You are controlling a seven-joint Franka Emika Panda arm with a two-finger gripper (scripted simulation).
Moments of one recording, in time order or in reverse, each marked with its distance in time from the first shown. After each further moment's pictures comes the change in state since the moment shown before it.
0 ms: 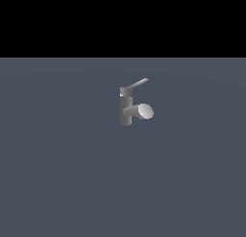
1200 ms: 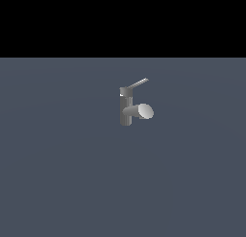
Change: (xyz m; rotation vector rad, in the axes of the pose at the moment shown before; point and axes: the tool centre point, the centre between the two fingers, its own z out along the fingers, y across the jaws) arm 0.078 -0.027 0.061 -0.003 0.000 0.272
